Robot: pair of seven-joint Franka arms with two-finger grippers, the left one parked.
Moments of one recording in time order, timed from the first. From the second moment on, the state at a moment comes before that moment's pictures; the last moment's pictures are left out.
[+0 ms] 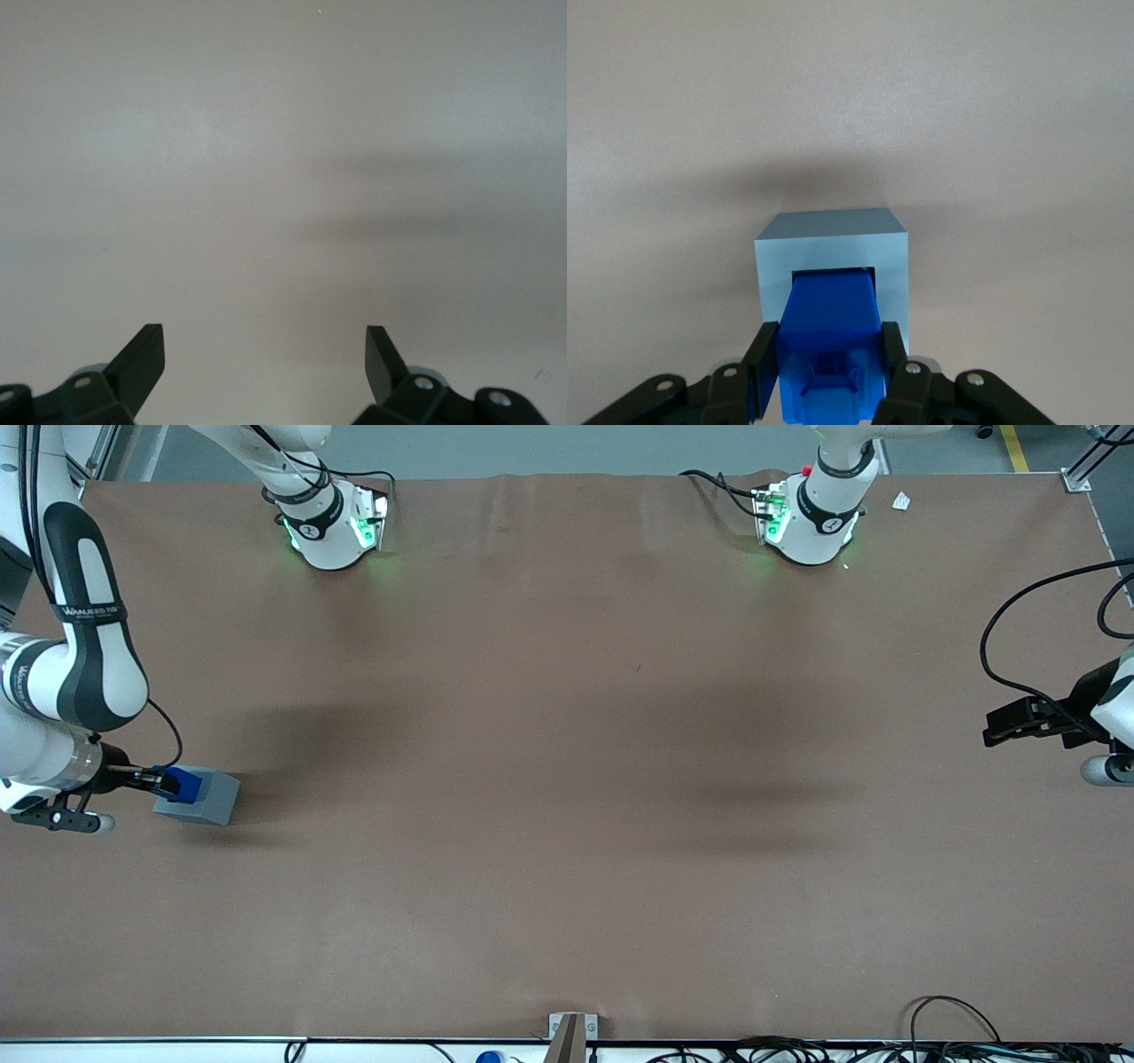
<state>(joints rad) -0.21 0.41 -0.04 -1.83 -0.05 2.17 -0.08</state>
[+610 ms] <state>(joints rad) -0.21 0.42 -0.04 -1.82 -0.05 2.17 -0.09</state>
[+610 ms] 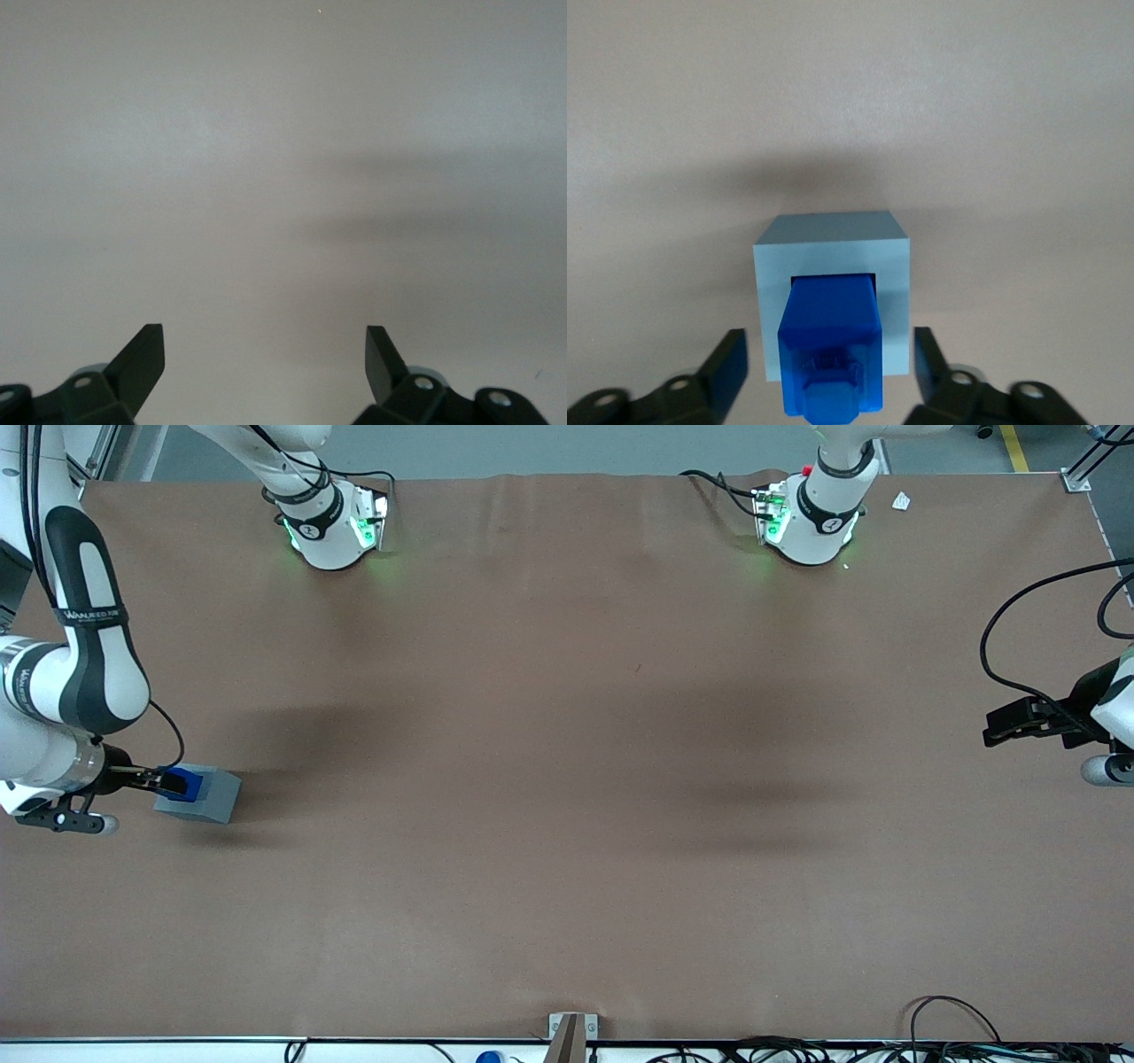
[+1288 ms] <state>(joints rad) -0.13 0.30 -0.01 -1.53 0.02 1.72 -0.09</state>
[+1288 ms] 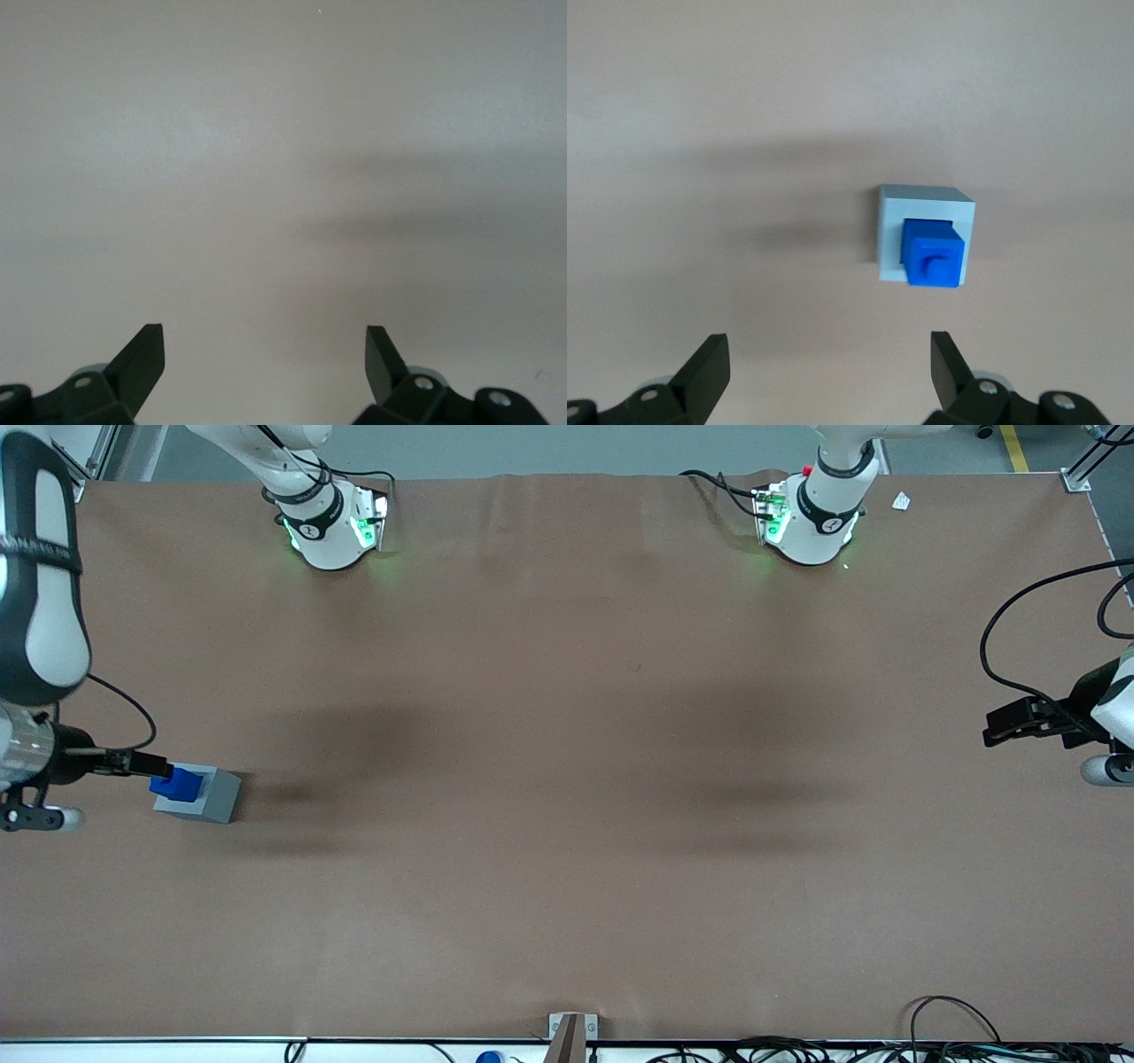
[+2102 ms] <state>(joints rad) 0.01 -0.19 0.00 -1.81 0.07 1.67 -0.09</state>
